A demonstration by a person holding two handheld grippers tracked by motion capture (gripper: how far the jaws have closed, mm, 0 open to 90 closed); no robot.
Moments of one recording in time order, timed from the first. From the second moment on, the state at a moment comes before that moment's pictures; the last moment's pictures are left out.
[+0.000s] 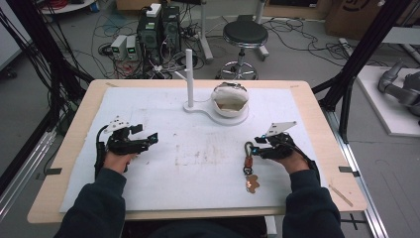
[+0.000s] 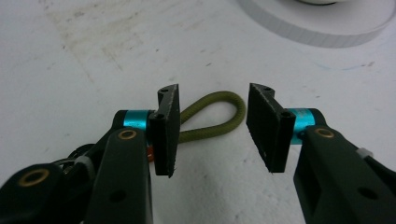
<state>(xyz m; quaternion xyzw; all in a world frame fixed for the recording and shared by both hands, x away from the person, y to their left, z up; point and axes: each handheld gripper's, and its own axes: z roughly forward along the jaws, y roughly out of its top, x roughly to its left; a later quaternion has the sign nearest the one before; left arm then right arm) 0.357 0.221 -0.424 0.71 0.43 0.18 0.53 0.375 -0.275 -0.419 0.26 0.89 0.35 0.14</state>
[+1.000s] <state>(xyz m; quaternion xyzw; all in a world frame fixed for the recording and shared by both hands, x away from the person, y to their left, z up) 0.360 0.220 -0.426 0.71 0.44 0.17 0.52 0.363 -0.258 -0.431 0.36 0.88 0.31 0.02</state>
